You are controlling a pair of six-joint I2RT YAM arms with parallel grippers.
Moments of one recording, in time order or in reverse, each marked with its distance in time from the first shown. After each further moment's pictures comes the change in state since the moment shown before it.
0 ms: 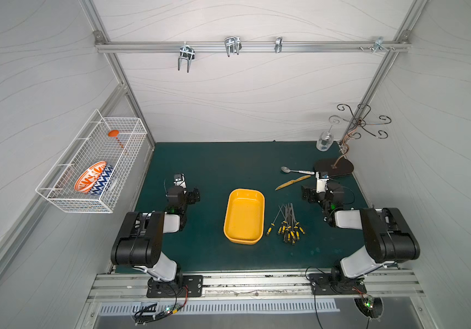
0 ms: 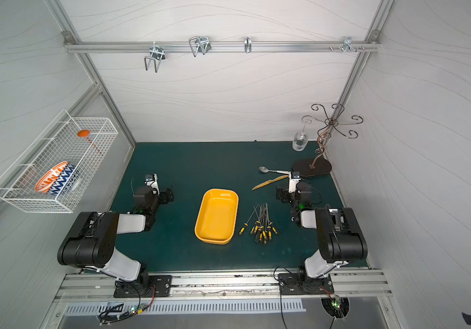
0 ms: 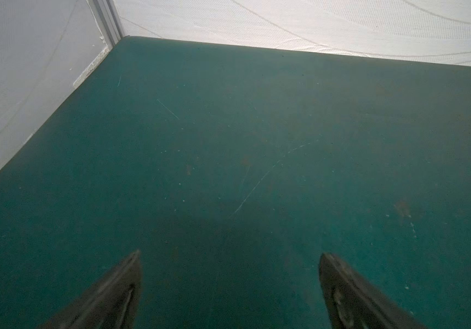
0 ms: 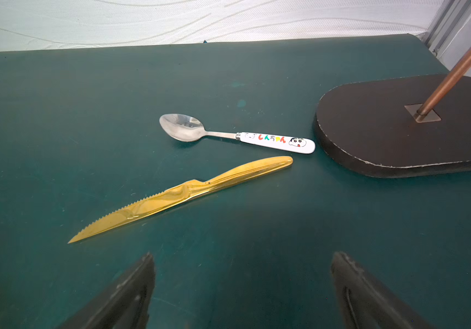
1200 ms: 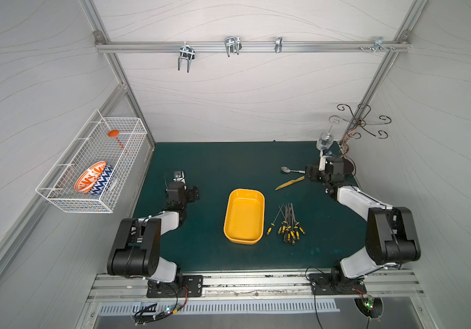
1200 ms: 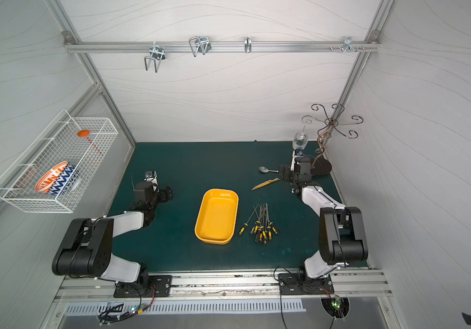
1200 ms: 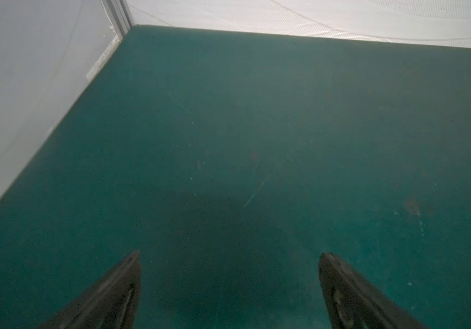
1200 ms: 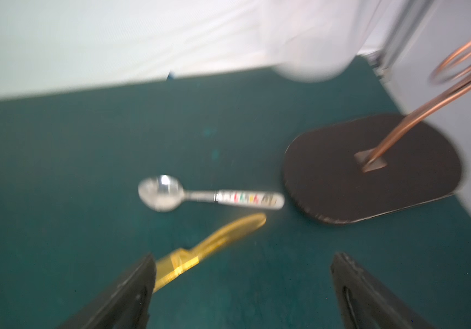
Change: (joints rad) left arm -0.043 -0.130 0.153 -0.348 -0.079 -0.003; right arm 0.073 -0.027 0.552 -0.667 0.220 0.176
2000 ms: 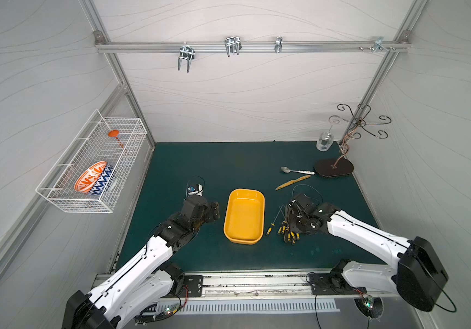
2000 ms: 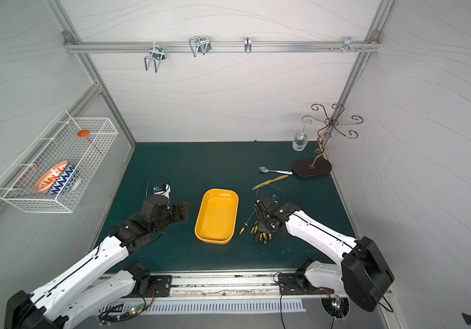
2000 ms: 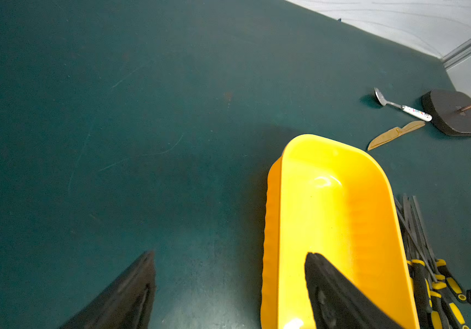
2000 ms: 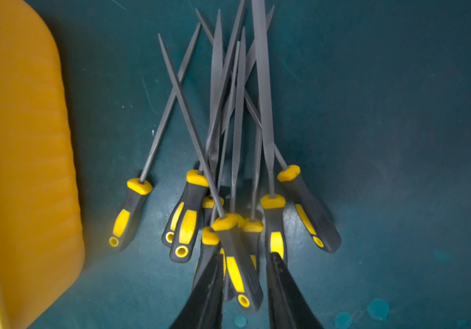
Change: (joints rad) left arm -0.506 -0.619 0.010 -0.815 -0.070 -0.510; right arm 0.582 -0.320 -0.267 -0.781 -0.002 0.559
